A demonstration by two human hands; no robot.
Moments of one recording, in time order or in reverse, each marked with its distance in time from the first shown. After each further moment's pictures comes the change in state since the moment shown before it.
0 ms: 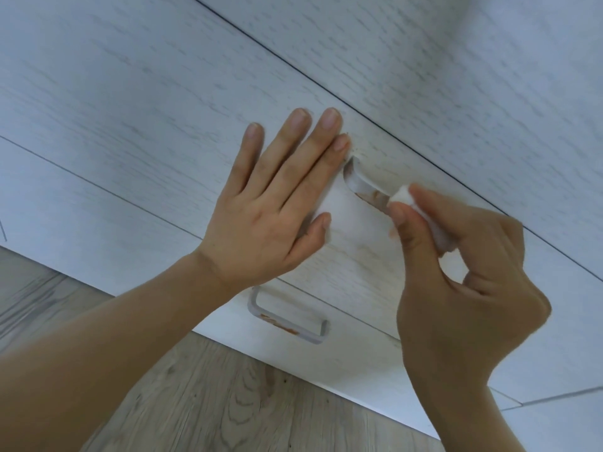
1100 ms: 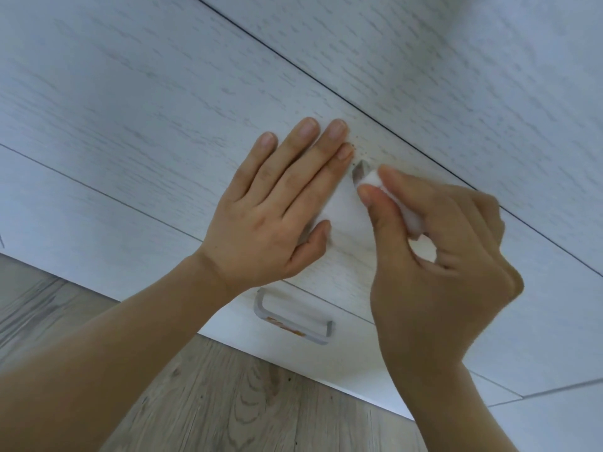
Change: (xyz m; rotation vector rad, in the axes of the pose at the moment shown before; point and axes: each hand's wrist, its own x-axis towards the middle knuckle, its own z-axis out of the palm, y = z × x) left_hand -0.003 -0.006 0.002 -0.001 0.038 0.057; right_hand 0.008 -0.019 0.021 -0.078 0.047 -0.005
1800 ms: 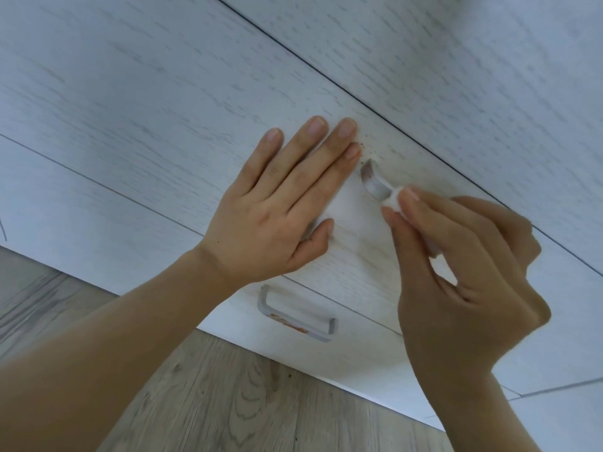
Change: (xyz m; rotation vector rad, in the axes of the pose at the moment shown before) left_hand -0.001 -0.004 -0.001 0.012 -0.046 0.023; right_hand -0.007 0.021 -0.010 -0.035 -0.029 -0.212
